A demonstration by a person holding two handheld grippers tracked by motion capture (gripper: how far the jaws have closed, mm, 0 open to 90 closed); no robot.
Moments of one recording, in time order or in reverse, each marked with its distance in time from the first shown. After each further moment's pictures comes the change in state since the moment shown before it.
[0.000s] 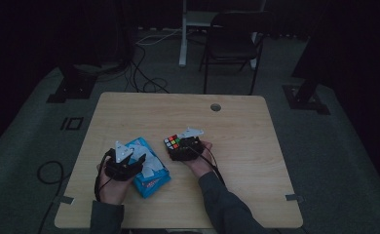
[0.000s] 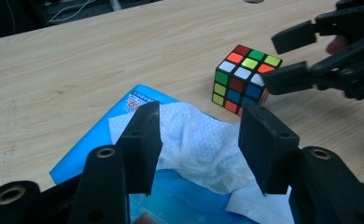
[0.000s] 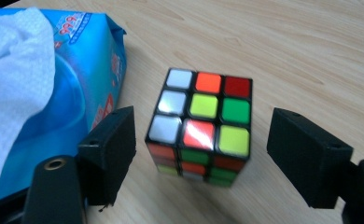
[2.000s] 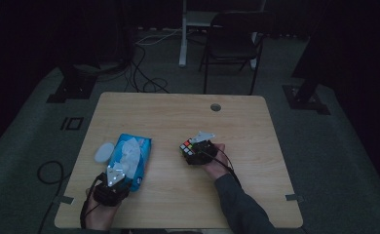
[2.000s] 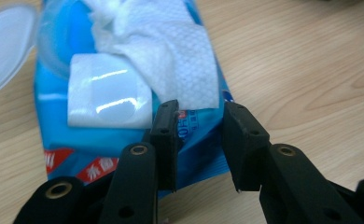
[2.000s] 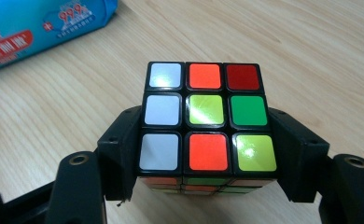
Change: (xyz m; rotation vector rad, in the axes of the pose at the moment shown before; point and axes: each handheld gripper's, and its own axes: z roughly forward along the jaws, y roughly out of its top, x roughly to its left) left arm 0.005 -0.067 -0.029 0.183 0.017 0.015; right arm -0.028 -0.025 -0.031 0.096 -0.041 -0.099
